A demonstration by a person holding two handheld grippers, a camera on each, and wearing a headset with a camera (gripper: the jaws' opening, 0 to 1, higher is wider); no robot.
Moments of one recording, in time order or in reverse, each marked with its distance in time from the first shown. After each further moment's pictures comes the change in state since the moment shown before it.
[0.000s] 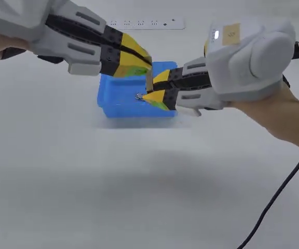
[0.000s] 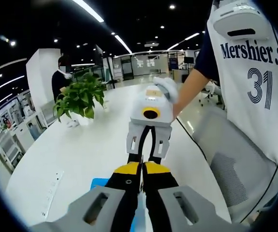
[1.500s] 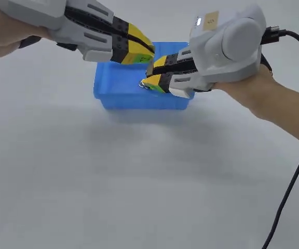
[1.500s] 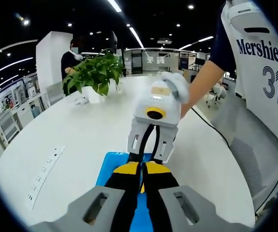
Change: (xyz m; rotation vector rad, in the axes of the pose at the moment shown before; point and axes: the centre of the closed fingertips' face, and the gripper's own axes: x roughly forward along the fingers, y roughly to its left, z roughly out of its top) left arm 0.027 0.057 -0.088 -0.125 0.049 0.024; right arm 0.069 -0.049 -0.073 0.068 0.102 0.015
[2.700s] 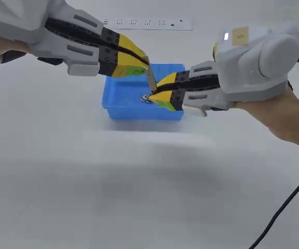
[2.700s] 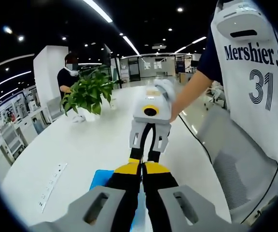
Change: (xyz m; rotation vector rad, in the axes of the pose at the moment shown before) left arm -0.045 -0.072 0.064 0.069 -0.064 0.021; right arm -0.073 0.061 0.051 -0.037 -0.097 0.031
